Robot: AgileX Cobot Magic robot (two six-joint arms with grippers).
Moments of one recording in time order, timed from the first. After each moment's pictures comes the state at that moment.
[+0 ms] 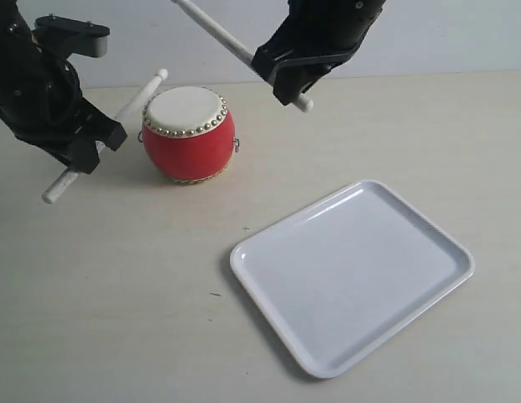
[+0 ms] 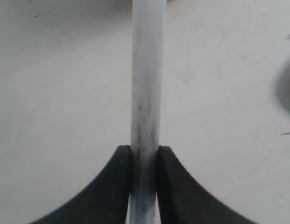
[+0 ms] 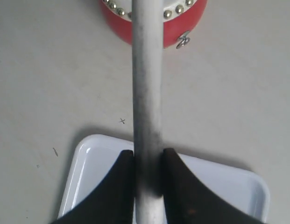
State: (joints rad) left arm -0.37 1.70 -1.30 -0.02 1.02 0.12; right arm 0.51 1.87 -1.68 0.23 1.11 -0.37
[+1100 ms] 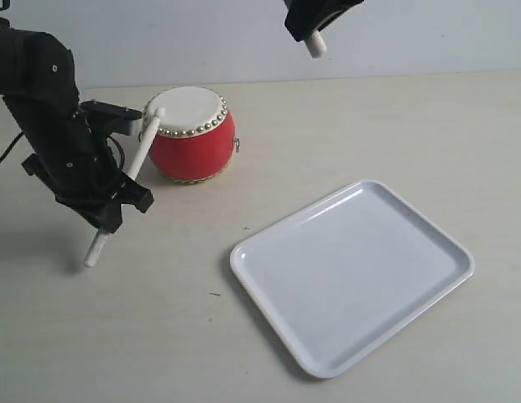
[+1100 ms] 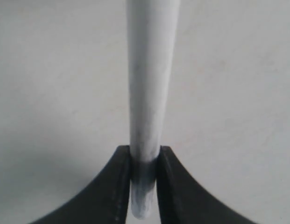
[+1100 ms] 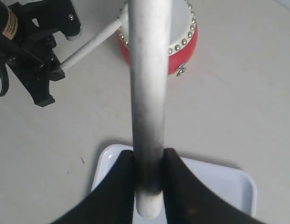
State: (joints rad) left arm -0.37 1.94 -1.23 -0.05 0.88 0.12; right arm 0.51 1.66 -1.68 0.25 1.15 -0.31
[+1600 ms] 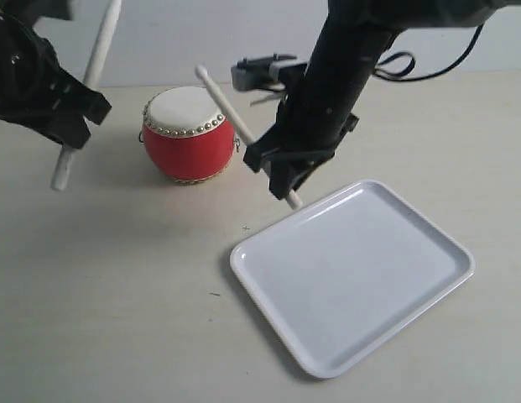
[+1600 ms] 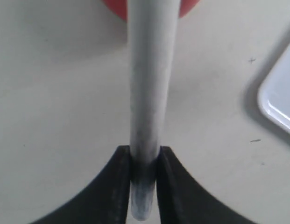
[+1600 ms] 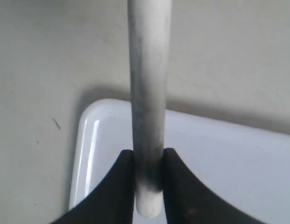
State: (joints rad) left arm -0.37 1.55 -1.26 -0.06 1.00 0.12; right arm 0.51 2.05 -1.55 0.34 1.08 -0.37
